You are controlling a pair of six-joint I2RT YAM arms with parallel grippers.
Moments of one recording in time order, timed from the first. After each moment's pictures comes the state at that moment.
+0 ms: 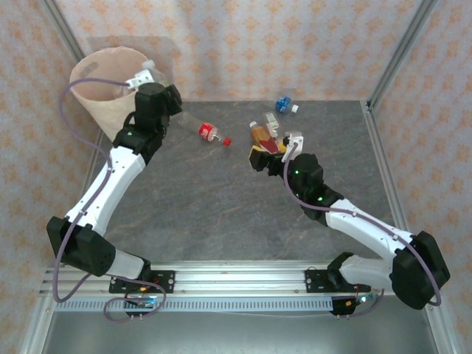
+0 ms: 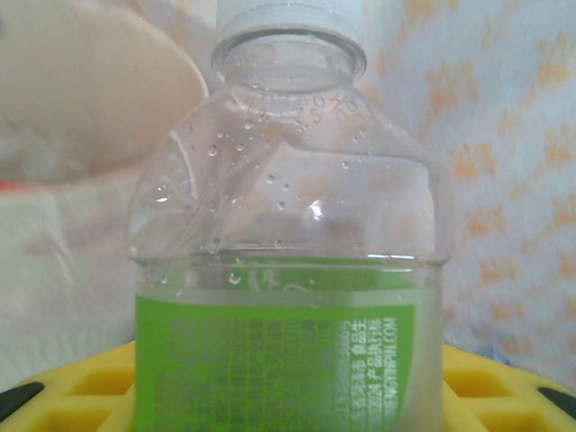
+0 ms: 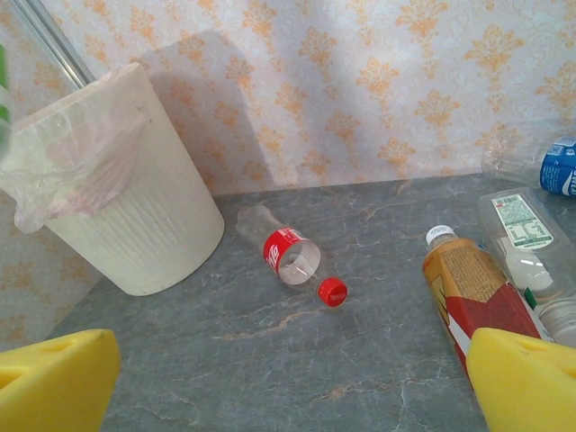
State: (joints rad) left arm -0.24 1.43 1.46 -0.32 -0.43 -0.50; right arm 0.63 1.15 0.69 0.32 0.12 0.40
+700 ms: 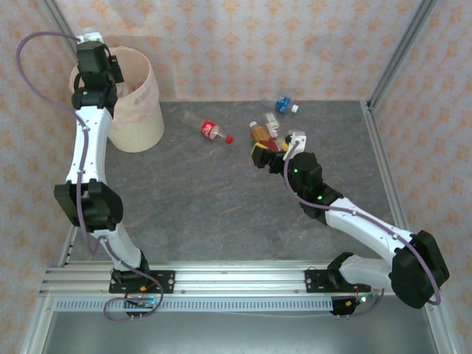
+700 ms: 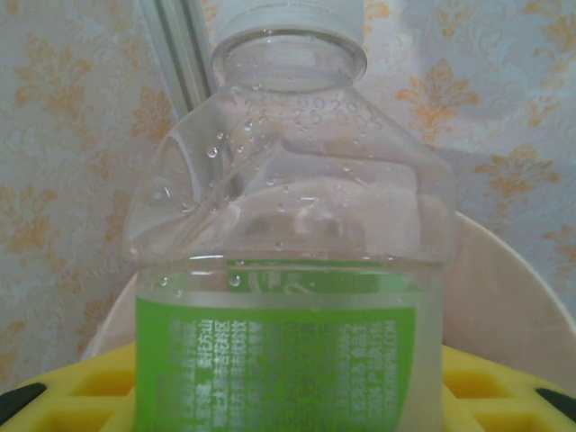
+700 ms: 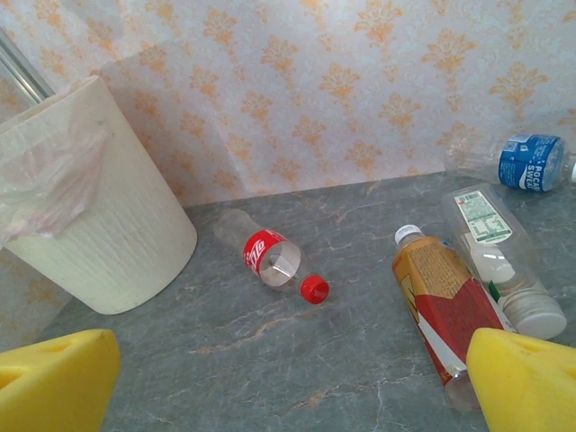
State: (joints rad) left arm 0.17 1.82 2.00 -0.47 -0.32 0.03; right arm 0.63 1.16 0.71 0.29 0.20 0.43
